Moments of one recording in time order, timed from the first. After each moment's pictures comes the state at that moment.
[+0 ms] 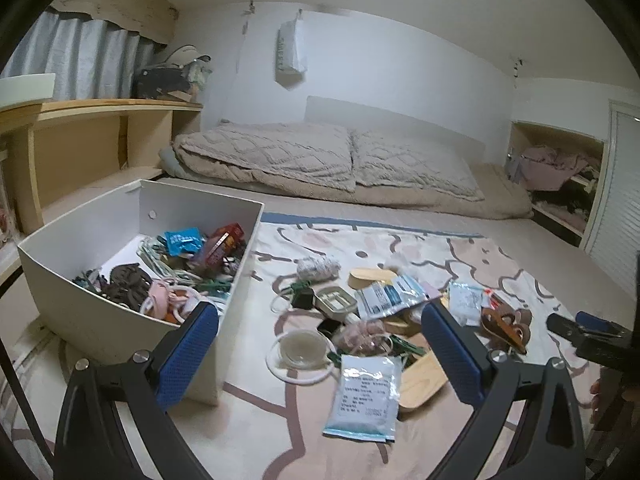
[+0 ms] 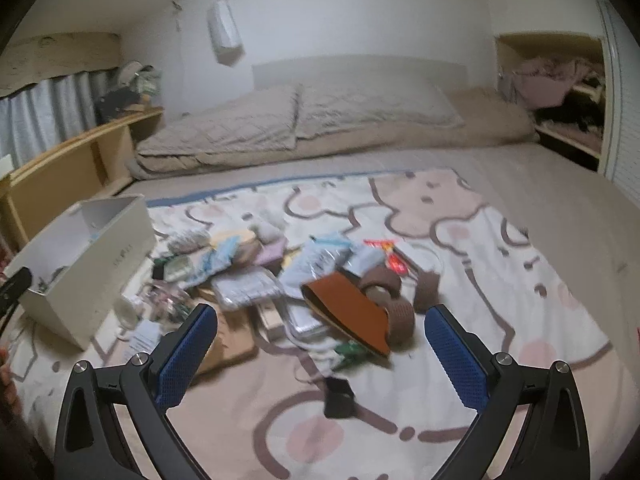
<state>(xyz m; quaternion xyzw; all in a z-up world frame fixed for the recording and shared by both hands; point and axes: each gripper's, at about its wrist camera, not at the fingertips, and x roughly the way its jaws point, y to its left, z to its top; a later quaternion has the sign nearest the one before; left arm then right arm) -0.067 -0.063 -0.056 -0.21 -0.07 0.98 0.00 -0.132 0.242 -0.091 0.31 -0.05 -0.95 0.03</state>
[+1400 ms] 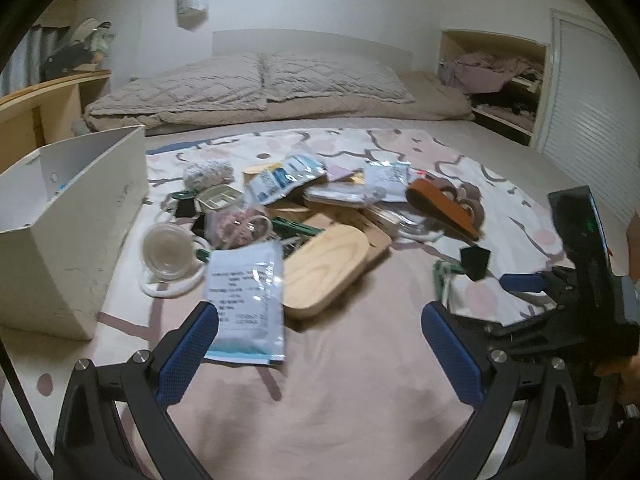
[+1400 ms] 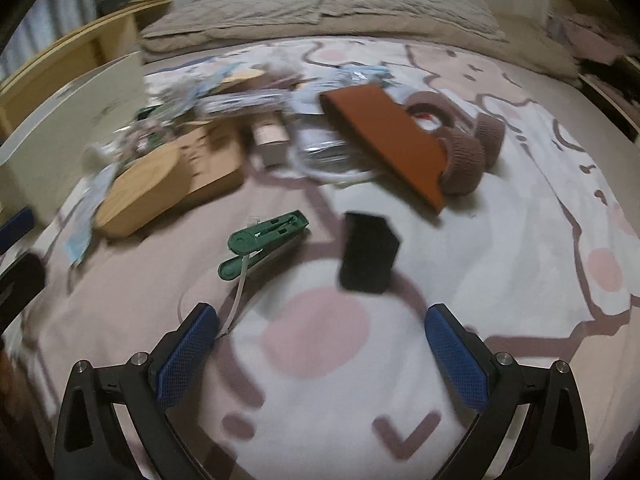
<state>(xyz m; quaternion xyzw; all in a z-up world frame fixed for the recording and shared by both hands) -0.076 0.032 -0.134 -0.32 0.01 0.94 0.13 -0.118 0.216 -0.184 0.46 0.02 -0.88 0.10</state>
